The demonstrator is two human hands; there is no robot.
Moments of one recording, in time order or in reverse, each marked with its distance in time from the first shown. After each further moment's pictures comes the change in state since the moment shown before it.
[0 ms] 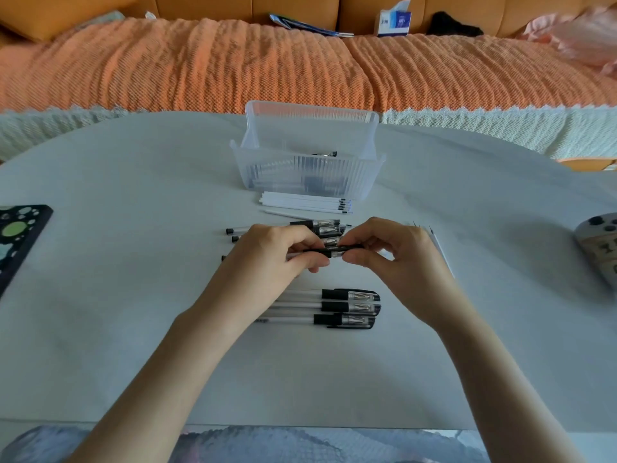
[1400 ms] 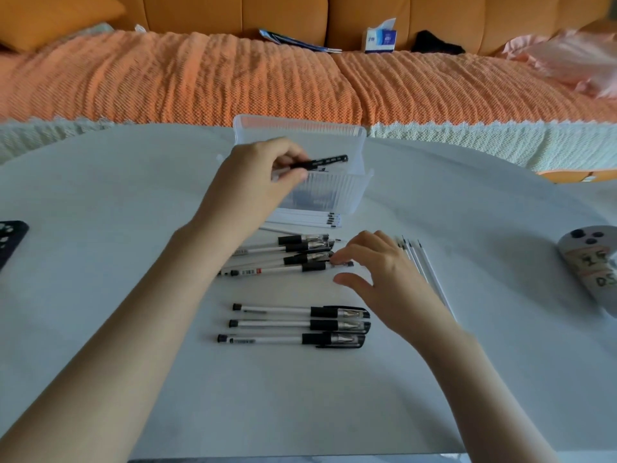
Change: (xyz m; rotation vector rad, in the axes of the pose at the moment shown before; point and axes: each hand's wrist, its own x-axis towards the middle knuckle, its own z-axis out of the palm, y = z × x) left_hand 0.080 0.009 -0.033 0.168 0.245 0.175; right_hand 0.008 0.033 0.007 -0.510 -0.008 -0.190
